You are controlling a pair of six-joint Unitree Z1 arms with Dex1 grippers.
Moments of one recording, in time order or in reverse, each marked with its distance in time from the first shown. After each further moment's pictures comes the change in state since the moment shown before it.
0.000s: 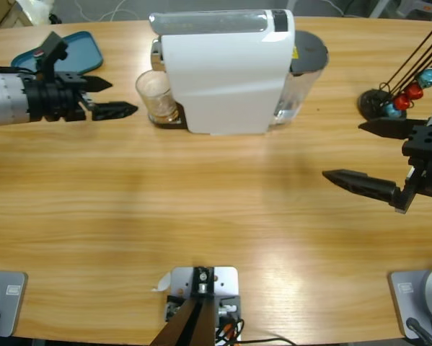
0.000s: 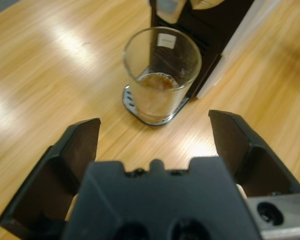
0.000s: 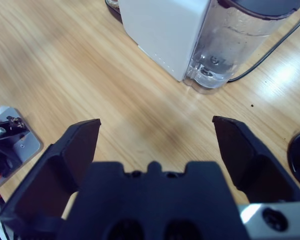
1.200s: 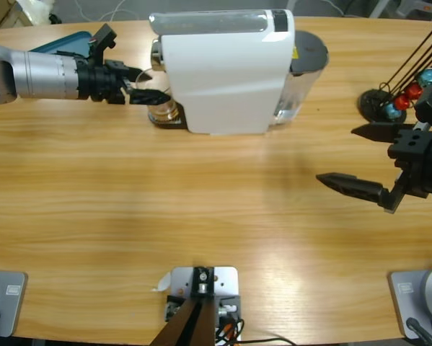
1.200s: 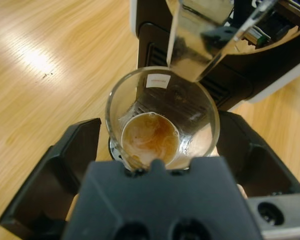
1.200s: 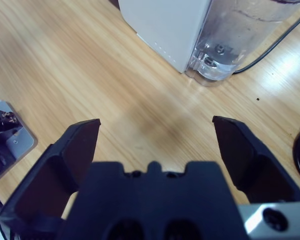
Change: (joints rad) arm 0 0.036 0.286 -0.208 -0.049 -0.219 0.044; arm 1 0.000 0.051 0.000 0.000 0.000 0.000
